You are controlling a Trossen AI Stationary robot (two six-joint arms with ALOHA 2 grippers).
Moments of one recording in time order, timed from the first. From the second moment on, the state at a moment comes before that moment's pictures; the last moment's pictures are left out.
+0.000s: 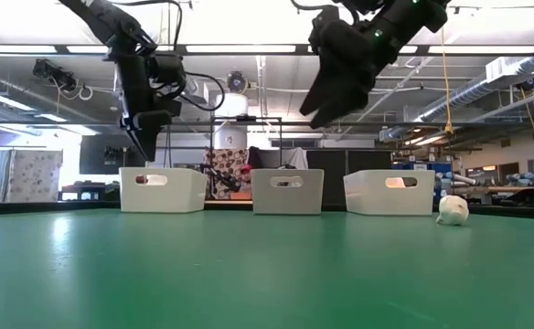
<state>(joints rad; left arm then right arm) 0.84 1.40 1.04 -0.82 -0.14 0.19 -0.03 1.50 1.02 -0.31 0.16 0.24</state>
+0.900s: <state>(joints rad) 0.03 1.21 0.98 -1.28 0.00 -0.61 -0.06 1.60 1.02 -0.22 0.27 -0.01</state>
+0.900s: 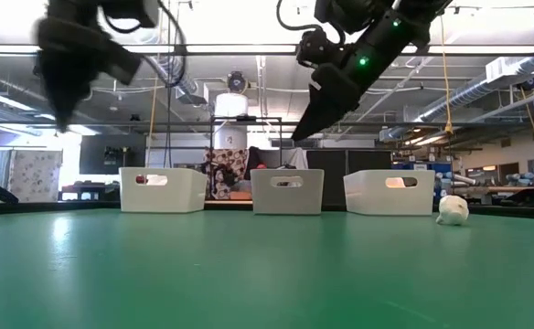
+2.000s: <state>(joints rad) -0.61 1.22 0.65 -0.90 0.15 -1.43 -0.22 1.58 1.11 -0.02 0.05 -0.19</state>
